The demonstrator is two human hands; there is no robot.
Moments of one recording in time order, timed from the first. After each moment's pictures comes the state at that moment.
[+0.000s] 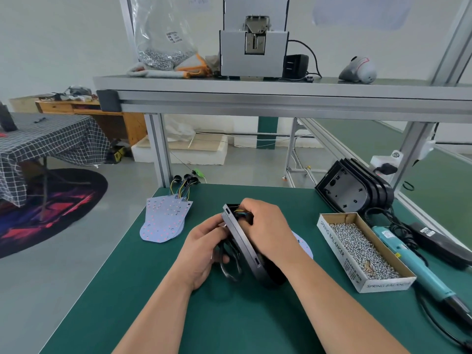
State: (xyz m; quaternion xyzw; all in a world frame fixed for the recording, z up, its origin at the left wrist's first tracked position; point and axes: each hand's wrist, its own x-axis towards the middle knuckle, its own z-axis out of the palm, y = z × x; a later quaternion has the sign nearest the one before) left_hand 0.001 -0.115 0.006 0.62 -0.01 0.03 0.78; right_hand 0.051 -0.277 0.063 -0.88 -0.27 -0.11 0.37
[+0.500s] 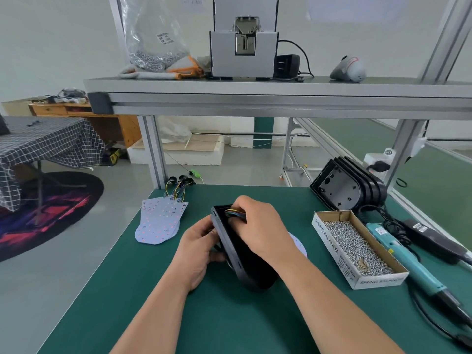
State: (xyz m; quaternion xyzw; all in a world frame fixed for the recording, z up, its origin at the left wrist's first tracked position) left_hand 0.004 -0.117 0.003 0.61 -0.02 0.06 0.79; right_hand 0.043 -0.276 0.071 -0.89 -0.26 -0.12 0.36
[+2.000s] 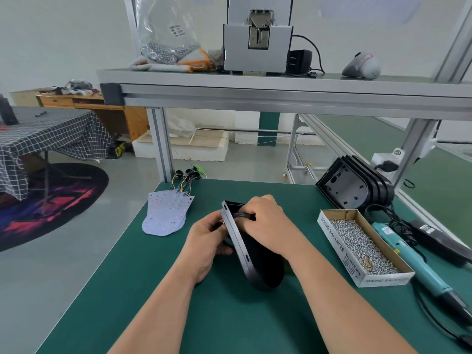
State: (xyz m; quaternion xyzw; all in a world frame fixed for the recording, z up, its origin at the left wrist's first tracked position) left_hand 0.006 -0.117 -0.005 0.62 0.00 0.06 0.78; right_hand 0.045 -0.281 0.078 -0.91 -0.28 -0.01 0.31
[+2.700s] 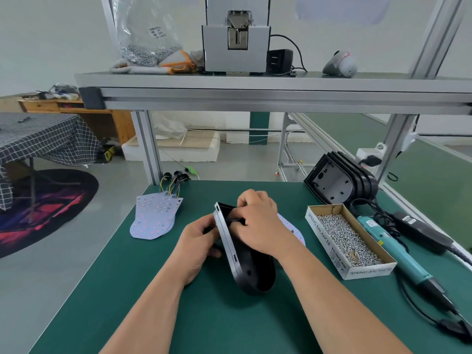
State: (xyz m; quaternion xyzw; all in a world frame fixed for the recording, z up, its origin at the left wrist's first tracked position) left_hand 0.004 -0.122 0.003 0.67 0.00 0.04 0.74; right_hand 0.055 -0.291 0.058 -0.92 -0.30 -0.09 0.24
